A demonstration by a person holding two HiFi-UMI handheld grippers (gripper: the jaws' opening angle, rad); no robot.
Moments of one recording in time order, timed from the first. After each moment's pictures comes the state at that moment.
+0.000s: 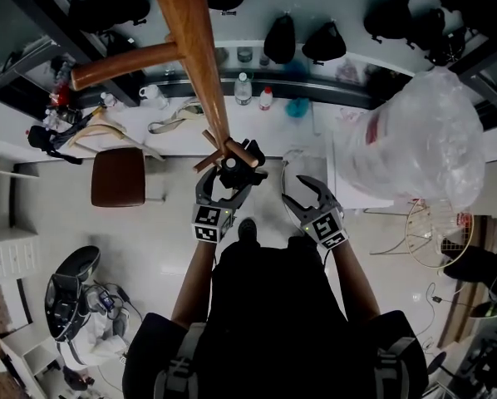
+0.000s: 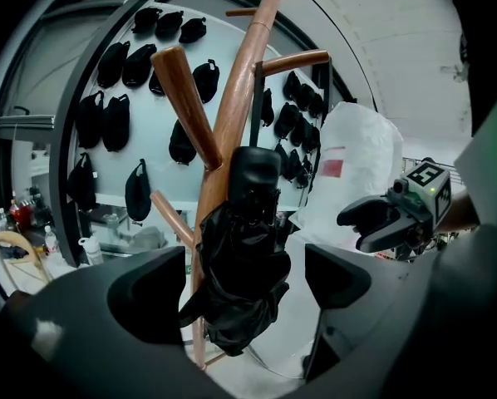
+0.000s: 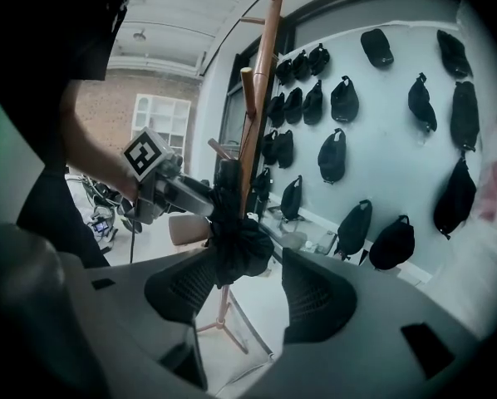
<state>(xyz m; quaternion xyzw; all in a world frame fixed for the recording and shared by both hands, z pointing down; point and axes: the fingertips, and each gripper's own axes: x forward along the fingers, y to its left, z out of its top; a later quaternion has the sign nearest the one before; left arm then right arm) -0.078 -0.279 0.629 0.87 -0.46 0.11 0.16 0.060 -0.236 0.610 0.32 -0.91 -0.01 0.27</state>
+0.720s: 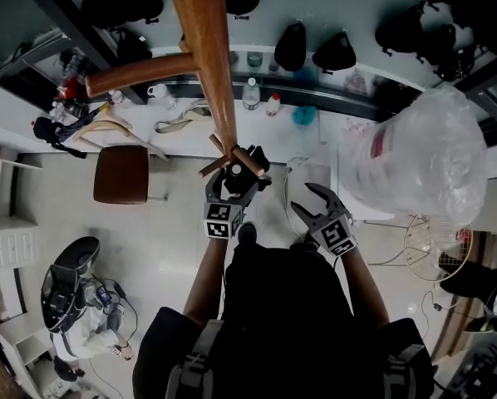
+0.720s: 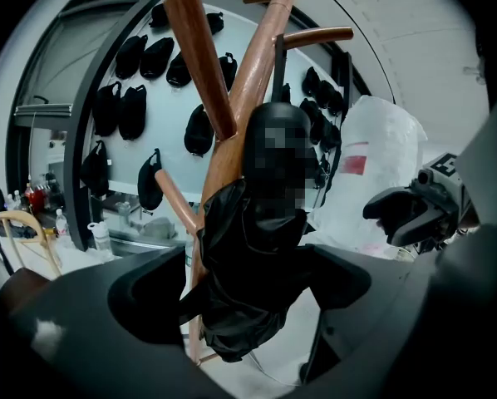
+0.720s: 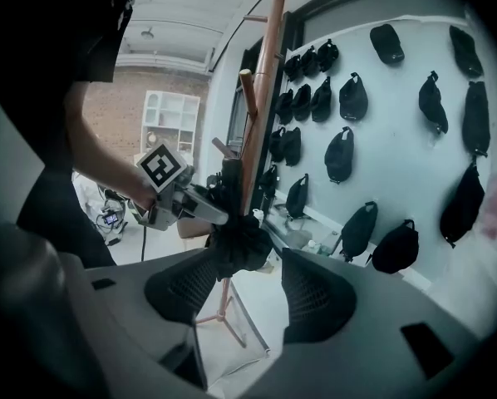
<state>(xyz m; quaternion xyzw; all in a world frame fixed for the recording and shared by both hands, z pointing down) -0.074 -0.299 0.653 0.84 -0.50 0.10 0.20 0.071 -0.239 0.604 0.29 -0.91 -0.02 0.29</state>
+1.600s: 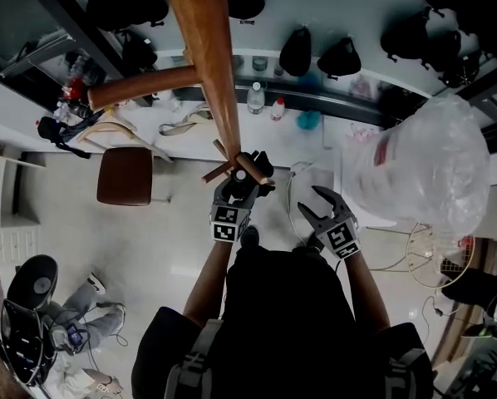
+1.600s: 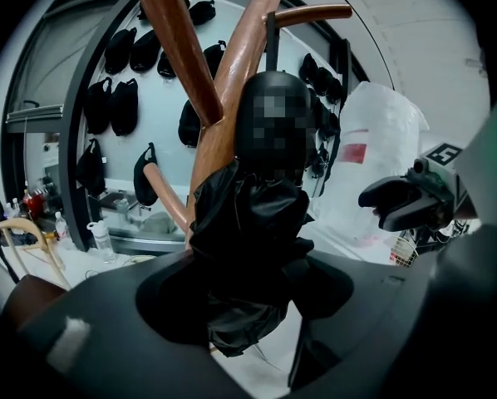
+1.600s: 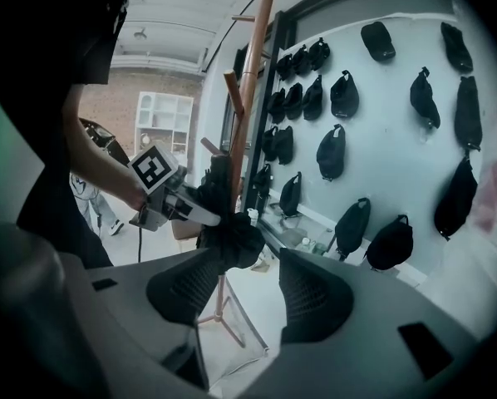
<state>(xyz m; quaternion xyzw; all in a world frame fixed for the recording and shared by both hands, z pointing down) -0.066 -0.300 0.659 0.84 -0.49 0.14 0.20 0.085 -0.252 0.602 0.31 -0.91 -0.01 0.29</state>
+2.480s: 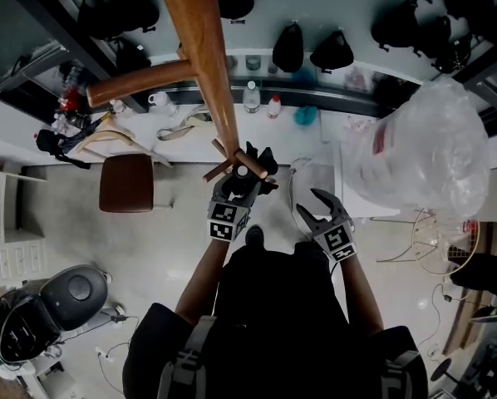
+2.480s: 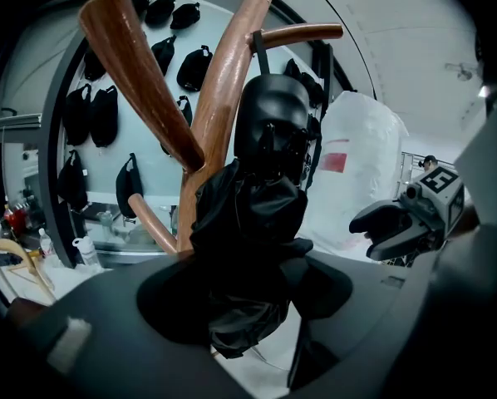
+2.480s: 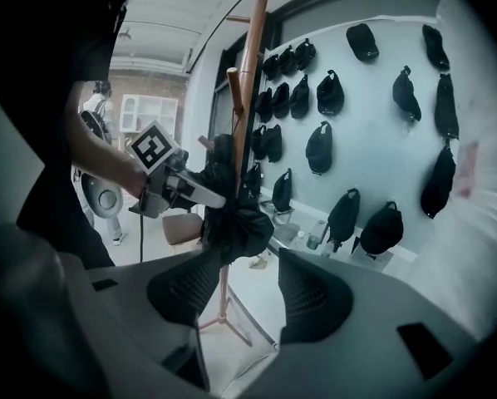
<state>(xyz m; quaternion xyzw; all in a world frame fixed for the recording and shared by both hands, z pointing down) -0.061 -0.298 0.624 0.87 -0.44 0.14 0.18 0.077 -0.230 0.613 0.36 -0.89 0.01 0.28</state>
